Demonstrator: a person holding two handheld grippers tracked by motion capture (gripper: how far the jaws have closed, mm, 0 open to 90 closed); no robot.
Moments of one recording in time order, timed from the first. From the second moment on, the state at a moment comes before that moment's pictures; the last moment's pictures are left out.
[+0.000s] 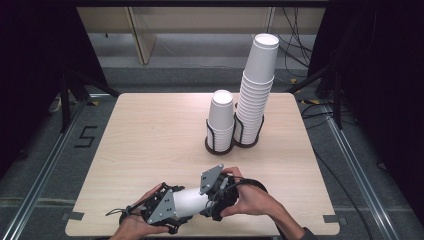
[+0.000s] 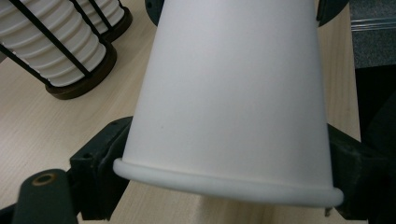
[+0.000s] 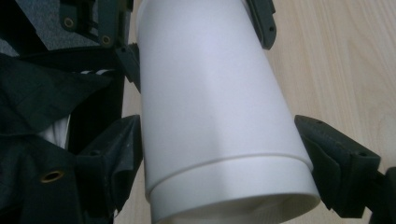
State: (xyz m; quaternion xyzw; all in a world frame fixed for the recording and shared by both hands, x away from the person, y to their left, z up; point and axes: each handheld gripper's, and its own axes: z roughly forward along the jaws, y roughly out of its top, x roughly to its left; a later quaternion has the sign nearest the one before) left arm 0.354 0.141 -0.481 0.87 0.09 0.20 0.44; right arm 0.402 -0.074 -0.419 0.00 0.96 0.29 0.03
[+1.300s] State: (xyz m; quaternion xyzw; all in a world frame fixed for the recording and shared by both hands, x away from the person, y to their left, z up) left arm 0.354 0.149 -0.476 0.84 0.07 0.17 0.51; right arm 0.398 -0.082 -0.417 -0.01 0.96 0.27 0.02
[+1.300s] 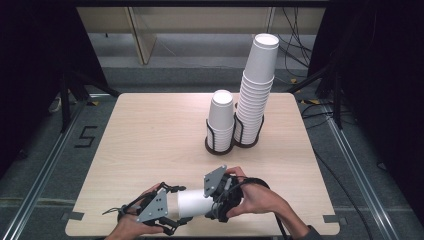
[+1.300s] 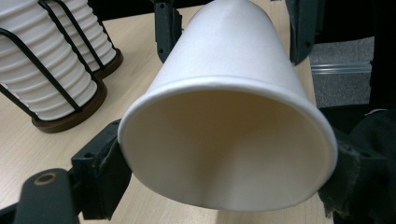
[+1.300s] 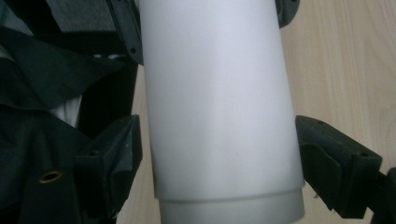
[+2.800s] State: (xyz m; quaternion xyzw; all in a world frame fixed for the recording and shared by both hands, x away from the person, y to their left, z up) left arm 0.356 0.155 -0.474 0.73 0.15 0.10 0.66; right arm 0.408 -0.076 -0.426 -0.05 0.93 0.38 -0.01
